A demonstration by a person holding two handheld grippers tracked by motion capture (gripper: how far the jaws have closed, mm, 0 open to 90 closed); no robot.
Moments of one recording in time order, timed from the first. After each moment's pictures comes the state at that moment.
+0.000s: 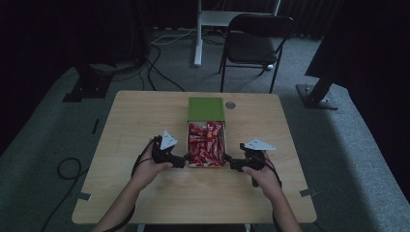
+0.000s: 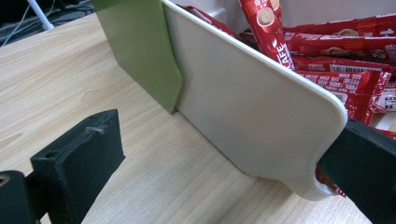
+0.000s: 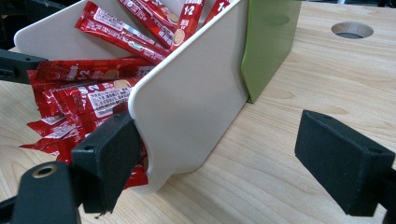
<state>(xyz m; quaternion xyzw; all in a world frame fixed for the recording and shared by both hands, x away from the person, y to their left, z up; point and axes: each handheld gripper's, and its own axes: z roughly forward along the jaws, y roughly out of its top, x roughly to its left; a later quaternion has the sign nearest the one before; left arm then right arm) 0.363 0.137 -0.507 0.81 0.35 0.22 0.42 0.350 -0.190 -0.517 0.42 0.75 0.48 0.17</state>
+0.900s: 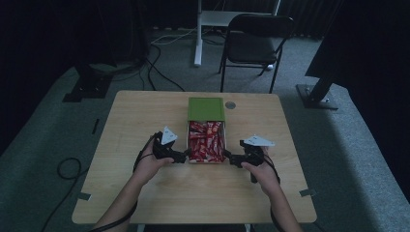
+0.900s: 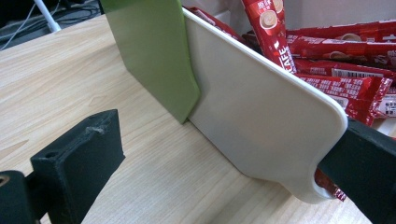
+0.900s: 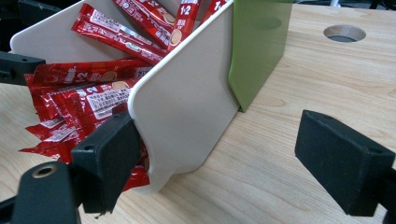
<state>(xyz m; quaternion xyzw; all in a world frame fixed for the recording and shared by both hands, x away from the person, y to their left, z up) 0.378 0.137 -0.506 0.81 0.36 0.22 0.42 0.364 -0.188 -0.518 0.43 0.74 0.48 0.17</state>
